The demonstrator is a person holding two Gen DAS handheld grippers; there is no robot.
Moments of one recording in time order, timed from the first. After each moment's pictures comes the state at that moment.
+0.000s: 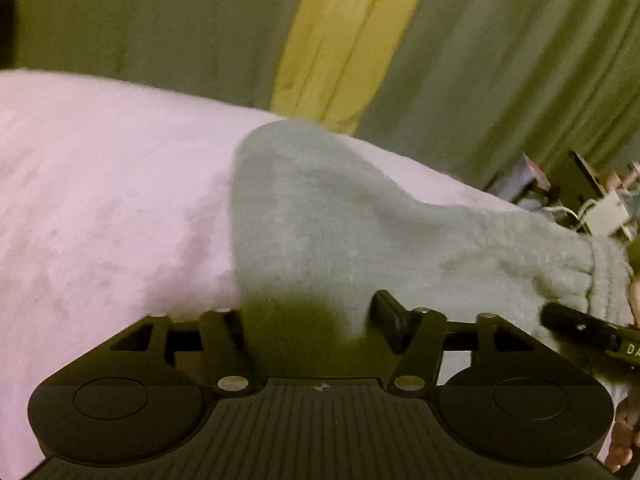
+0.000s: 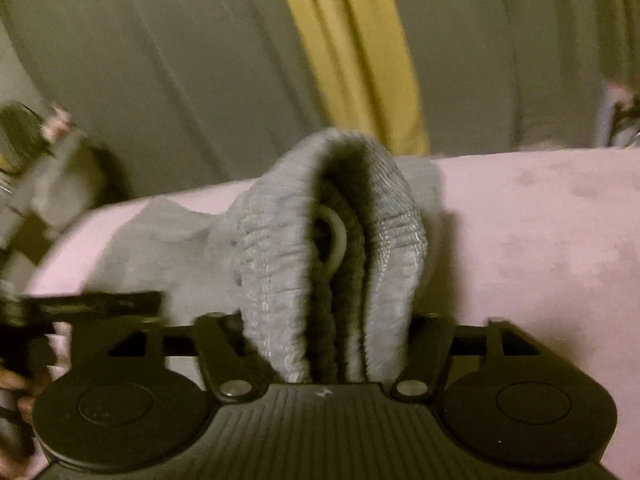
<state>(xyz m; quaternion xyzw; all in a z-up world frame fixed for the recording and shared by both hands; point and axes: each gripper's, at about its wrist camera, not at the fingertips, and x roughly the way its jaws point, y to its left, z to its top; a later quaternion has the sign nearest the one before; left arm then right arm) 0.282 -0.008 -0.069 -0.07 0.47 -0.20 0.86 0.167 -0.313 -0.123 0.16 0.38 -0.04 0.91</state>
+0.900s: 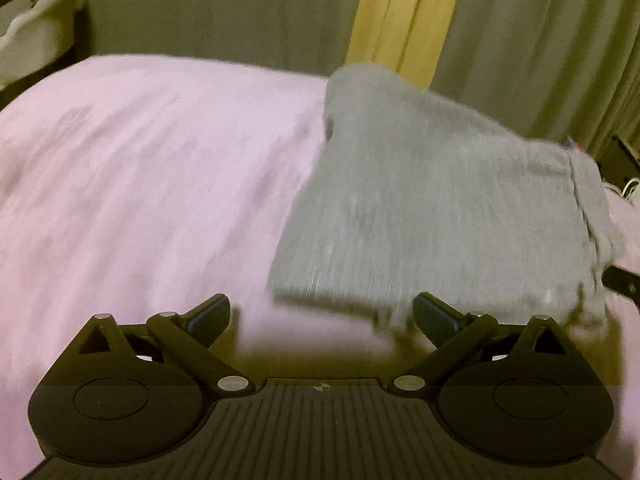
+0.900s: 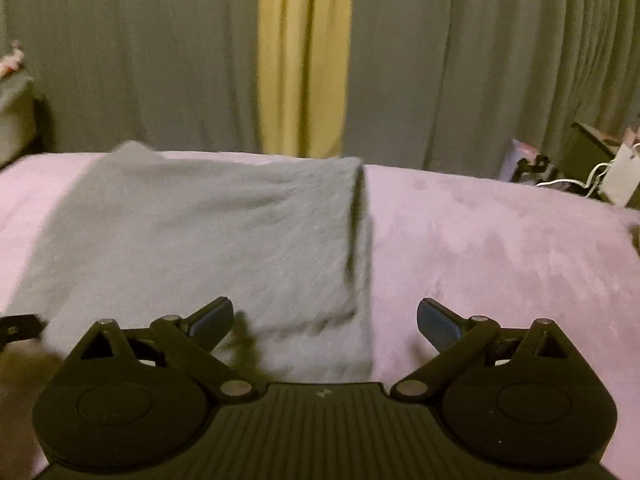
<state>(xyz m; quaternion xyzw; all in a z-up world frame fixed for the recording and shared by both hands) 0.123 0.032 -0.059 -0.01 0.46 -0.10 0.88 0.048 -0.232 -0.094 0.05 0.37 -0.11 0.92</state>
